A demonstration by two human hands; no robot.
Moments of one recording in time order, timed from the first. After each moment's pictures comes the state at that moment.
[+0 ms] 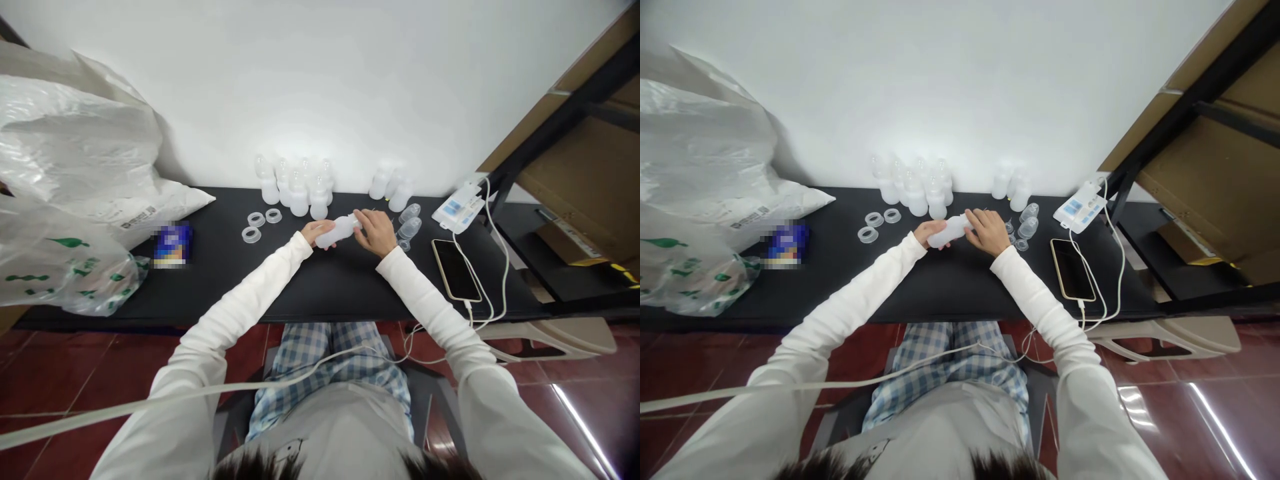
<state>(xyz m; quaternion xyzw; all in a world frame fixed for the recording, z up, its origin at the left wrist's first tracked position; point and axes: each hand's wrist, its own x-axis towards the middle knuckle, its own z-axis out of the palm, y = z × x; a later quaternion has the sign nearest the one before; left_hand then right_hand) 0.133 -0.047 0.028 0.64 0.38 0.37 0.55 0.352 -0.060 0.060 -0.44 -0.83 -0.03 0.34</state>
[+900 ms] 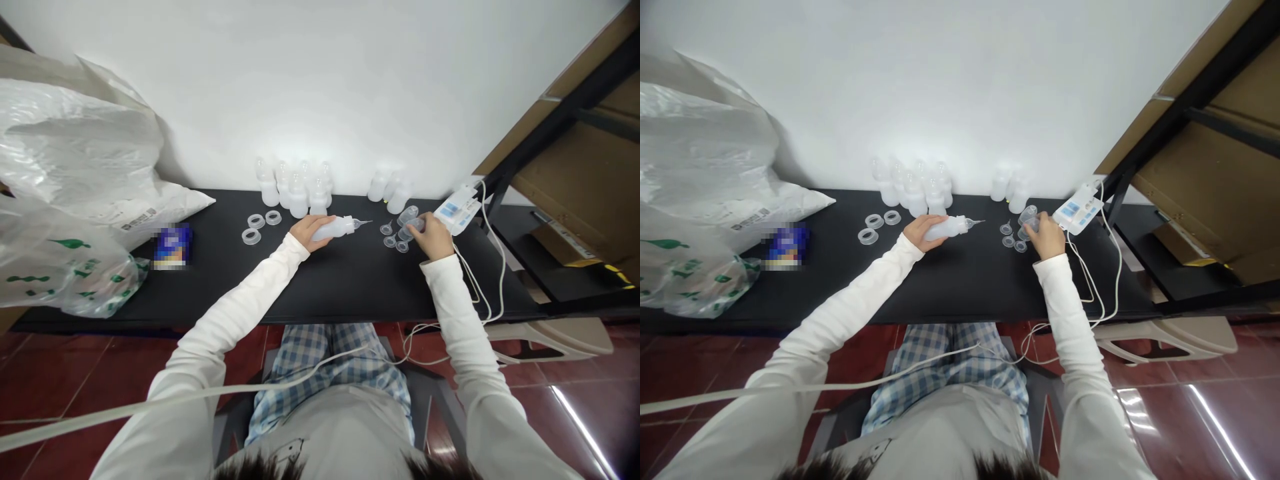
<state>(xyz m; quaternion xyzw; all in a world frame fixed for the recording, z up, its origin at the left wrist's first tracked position) 0.109 -0.046 0.026 0.83 0.34 0.44 0.03 0.459 -0.080 0.086 -0.74 -0.63 -0.03 0.23</state>
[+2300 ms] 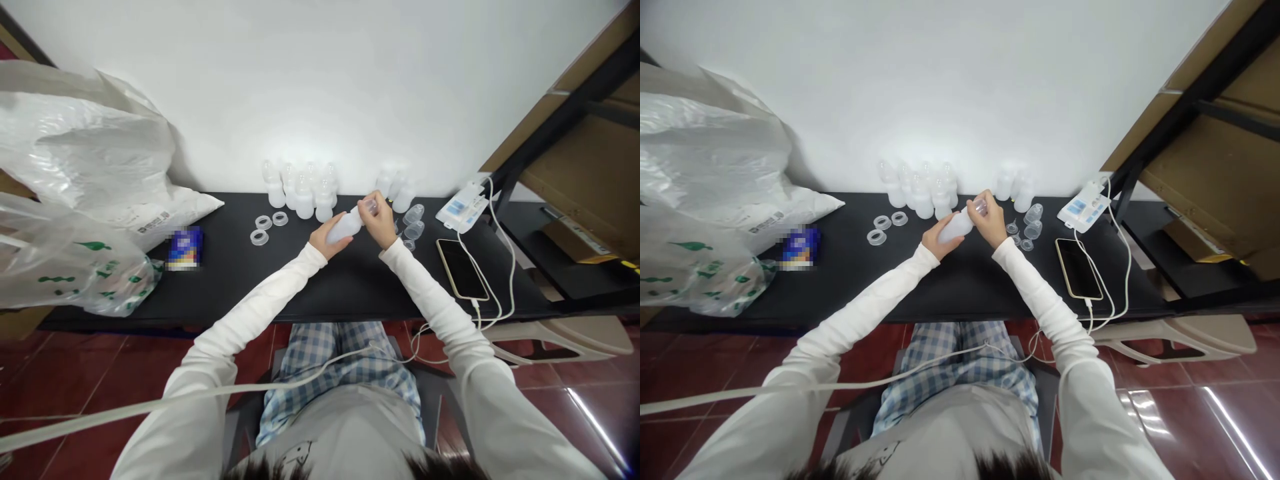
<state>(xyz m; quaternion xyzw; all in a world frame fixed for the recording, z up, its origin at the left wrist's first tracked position) 0.139 -0.072 0.030 0.72 0.42 0.49 0.25 0.319 -0.060 0.096 -0.48 -0.68 0.20 0.52</state>
